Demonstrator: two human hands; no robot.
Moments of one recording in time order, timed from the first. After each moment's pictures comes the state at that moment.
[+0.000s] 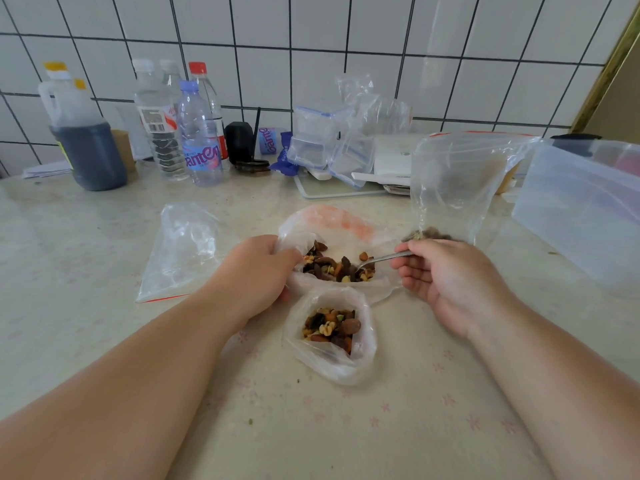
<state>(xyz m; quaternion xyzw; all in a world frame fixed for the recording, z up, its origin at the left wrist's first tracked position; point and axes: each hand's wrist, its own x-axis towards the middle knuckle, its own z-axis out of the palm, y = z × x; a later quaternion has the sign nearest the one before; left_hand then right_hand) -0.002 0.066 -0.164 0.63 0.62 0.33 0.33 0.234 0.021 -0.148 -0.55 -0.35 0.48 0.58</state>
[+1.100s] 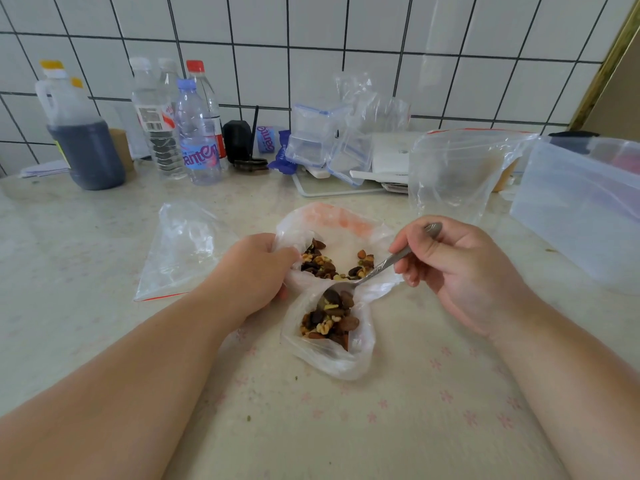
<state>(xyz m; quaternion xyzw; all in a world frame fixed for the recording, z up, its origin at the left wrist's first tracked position) -0.003 0.067 -0.164 0.63 0.62 0.32 0.34 0.238 -0.005 -0.133 -0.39 -0.59 0.44 0.56</state>
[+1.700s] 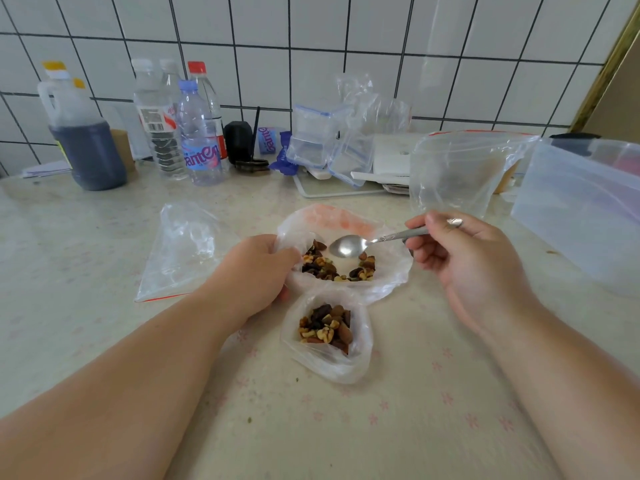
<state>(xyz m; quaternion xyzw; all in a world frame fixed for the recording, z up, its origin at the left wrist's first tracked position) -0.001 0.063 -0.161 0.62 0.62 0.32 0.35 0.243 0.008 -0.141 -0.47 -0.50 0.36 0.64</state>
